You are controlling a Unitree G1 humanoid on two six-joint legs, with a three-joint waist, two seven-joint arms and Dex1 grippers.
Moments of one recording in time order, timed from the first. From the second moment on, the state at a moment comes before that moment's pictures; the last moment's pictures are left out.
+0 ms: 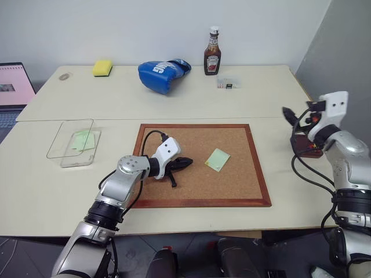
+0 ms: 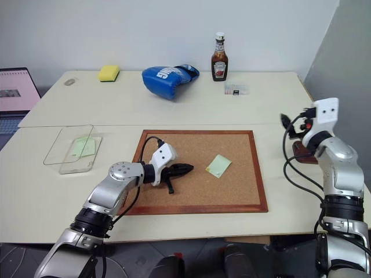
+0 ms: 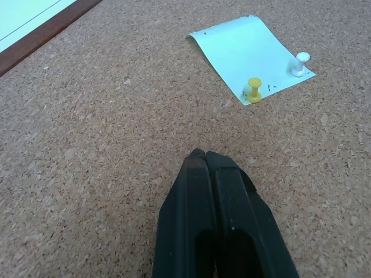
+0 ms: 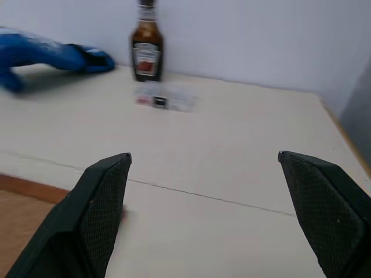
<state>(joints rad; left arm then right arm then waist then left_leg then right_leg) -0.49 0.48 -0.23 0.18 -0.13 0.32 -0.91 -0.53 -0.57 -0.18 0.10 0.31 0.39 0.56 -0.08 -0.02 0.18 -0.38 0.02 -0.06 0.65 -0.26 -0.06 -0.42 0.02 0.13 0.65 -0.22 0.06</state>
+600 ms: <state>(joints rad) -0.48 0.48 -0.23 0.17 -0.13 0.32 -0.90 -0.40 -0.49 0.20 -0.17 0.33 0.47 0.81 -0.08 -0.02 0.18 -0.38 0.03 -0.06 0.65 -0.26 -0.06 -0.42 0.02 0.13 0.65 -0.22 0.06</state>
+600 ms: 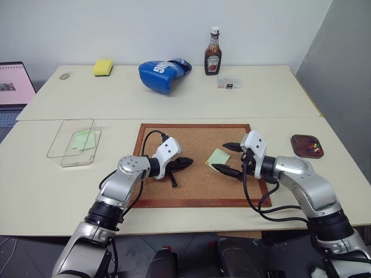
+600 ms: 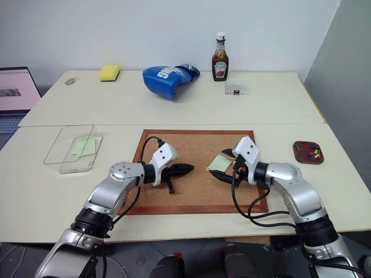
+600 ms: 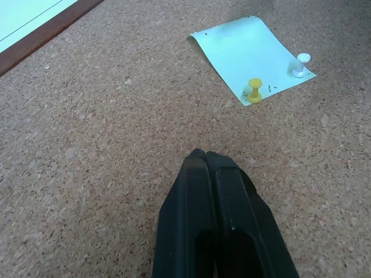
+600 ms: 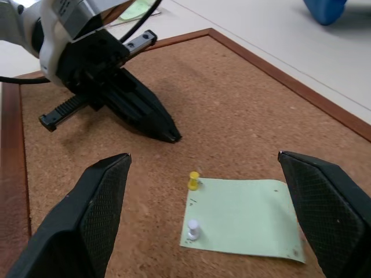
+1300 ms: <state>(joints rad) -0.46 0.48 -0.23 0.13 -0.13 0.34 -0.89 -0.37 -0.44 0.26 0.01 0.23 0.38 0.83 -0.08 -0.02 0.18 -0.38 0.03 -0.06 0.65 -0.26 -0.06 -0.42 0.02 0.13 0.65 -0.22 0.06</state>
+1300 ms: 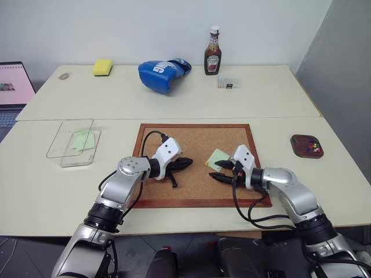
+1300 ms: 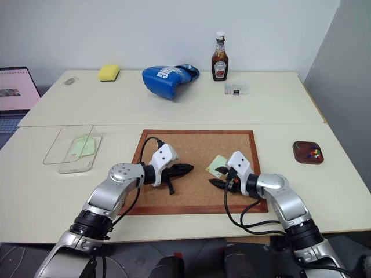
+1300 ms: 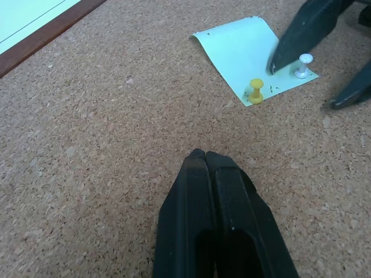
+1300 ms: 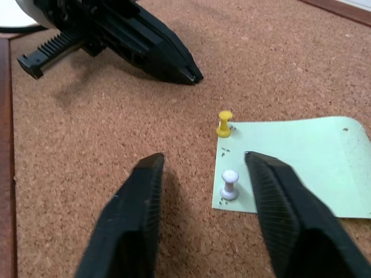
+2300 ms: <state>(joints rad) -0.47 0.48 -0.23 0.12 -0.13 0.36 -0.88 -0.41 -0.38 0.12 -0.13 0.33 0.48 0.76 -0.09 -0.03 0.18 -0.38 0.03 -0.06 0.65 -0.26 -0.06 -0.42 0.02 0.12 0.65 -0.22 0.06</state>
